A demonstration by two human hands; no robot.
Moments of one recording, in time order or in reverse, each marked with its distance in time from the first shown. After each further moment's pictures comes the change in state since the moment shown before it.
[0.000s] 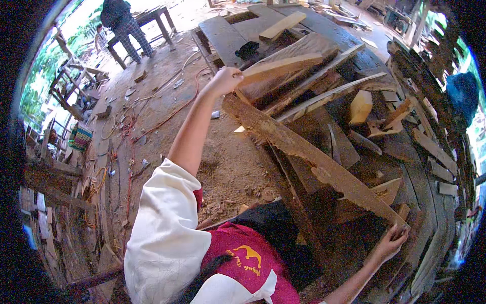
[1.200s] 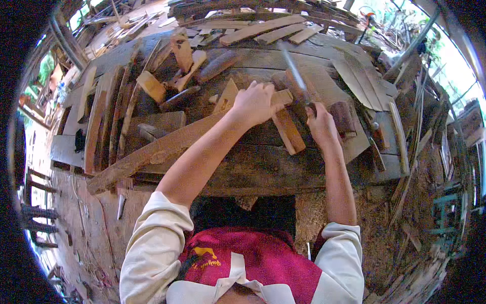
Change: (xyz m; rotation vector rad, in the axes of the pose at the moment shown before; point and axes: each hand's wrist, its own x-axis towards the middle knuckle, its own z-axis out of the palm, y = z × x) left_hand -0.204 0.408 0.230 0.073 -0.469 1.145; right_hand -0.001 0.007 -0.100 -0.020 -0.177 0.327
